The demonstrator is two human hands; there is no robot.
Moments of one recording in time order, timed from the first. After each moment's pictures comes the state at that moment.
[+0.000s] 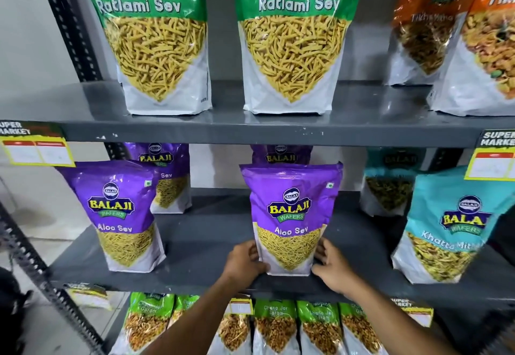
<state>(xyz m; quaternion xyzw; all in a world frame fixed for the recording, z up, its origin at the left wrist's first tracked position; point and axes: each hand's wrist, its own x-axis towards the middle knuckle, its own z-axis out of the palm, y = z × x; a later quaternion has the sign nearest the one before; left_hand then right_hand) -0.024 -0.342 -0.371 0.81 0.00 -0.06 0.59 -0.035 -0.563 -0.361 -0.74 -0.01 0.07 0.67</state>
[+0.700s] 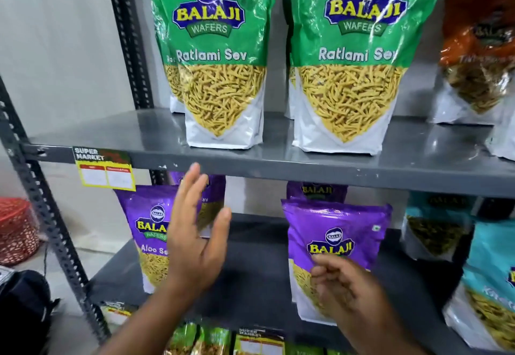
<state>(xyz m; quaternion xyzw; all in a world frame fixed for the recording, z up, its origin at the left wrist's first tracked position) -0.106 -0.248 -0.180 0.72 -0.16 0.51 0.43 -0.129 -0.491 -0.226 -0.80 -0.20 -0.13 0.55</state>
